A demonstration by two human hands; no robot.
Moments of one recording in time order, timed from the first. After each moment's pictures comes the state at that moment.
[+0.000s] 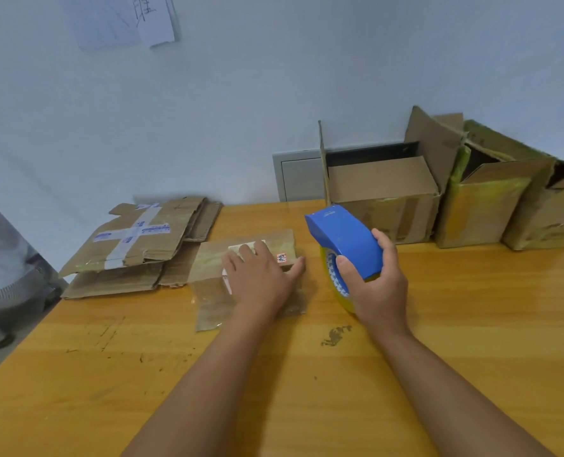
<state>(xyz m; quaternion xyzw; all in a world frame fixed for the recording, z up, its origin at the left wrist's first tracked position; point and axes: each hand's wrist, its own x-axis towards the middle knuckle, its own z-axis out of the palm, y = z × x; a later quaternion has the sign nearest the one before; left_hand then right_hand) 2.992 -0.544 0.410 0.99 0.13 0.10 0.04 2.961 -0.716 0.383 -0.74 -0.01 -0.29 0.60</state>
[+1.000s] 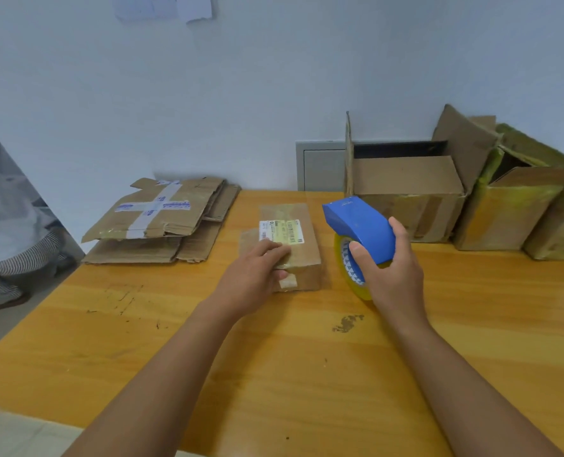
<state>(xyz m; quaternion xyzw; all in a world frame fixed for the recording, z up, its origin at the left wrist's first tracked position) 2.956 -0.477 0.407 0.97 -0.14 0.11 0.17 2.963 -0.721 0.391 -0.82 0.01 -0.22 0.53</state>
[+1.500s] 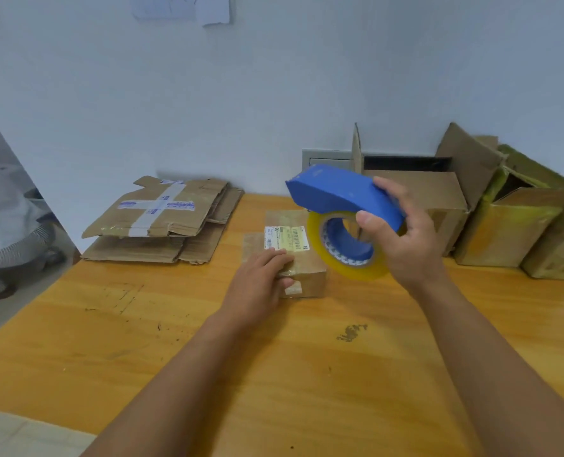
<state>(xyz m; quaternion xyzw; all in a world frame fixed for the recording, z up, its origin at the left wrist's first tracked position) 2.953 -0.477 0.388 0.95 -0.13 0.18 0.24 2.960 -0.719 0.476 -0.75 -0.19 -0.21 0.60</state>
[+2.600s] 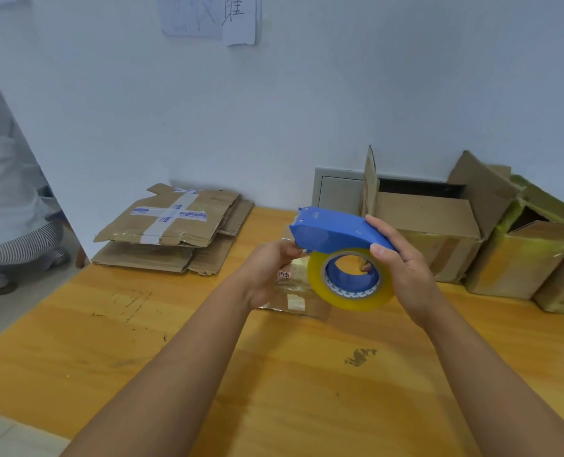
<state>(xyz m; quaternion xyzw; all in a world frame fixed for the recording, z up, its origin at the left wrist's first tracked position) 2.979 -0.486 0.453 0.66 0.06 -0.09 0.74 2.978 -0.715 0.463 -0.76 -0.22 -0.07 0.60</state>
